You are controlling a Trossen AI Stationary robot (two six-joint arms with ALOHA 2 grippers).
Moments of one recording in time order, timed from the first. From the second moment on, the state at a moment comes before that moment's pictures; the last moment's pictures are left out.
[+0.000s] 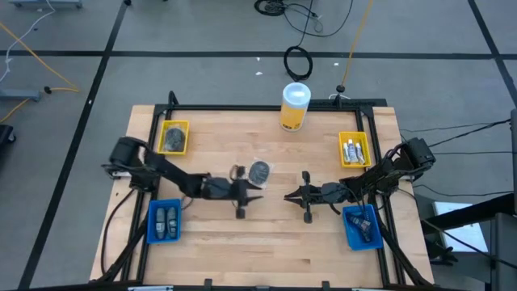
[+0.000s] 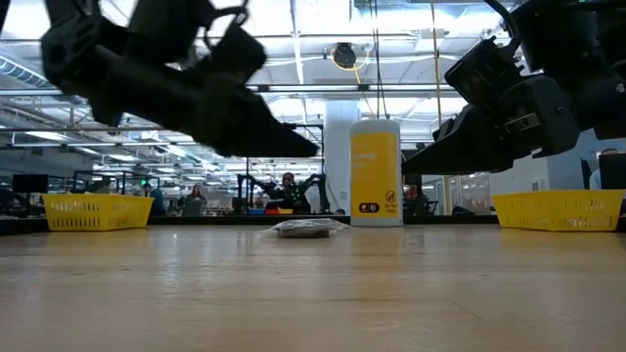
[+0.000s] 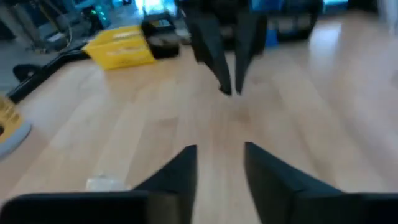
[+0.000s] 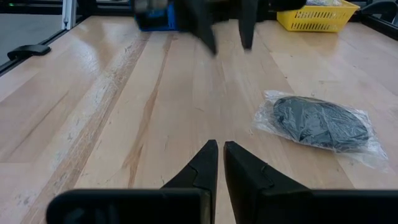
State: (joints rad) left arm -0.20 1.79 0.62 0.87 -0.23 0.08; right arm 0.30 1.66 0.32 1.02 0.28 0.09
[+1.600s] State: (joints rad) left arm -0.23 2.02 1.15 -0.36 -0.62 -0.17; right arm 0.30 1.66 0.32 1.02 0.28 0.09
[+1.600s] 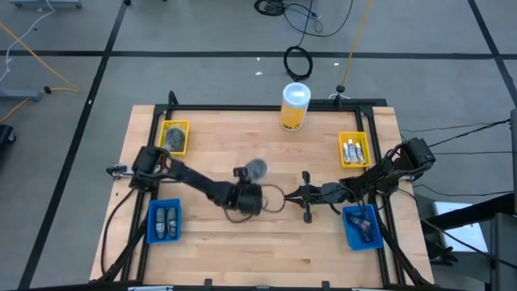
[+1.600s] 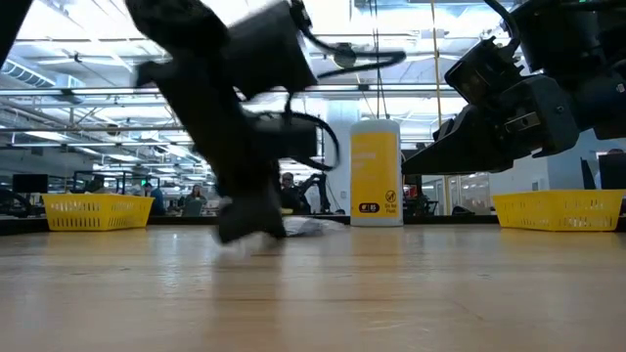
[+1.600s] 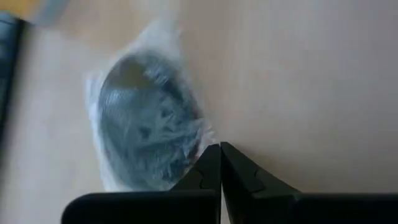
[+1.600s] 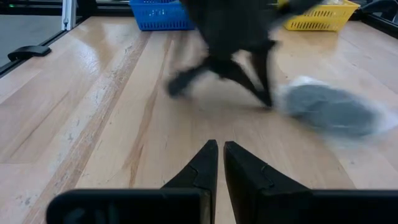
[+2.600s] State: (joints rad) left arm -0.37 1.77 1.15 -0.11 -0.44 -0.24; right arm 0.16 1.68 0.44 0.80 0.03 -0.02
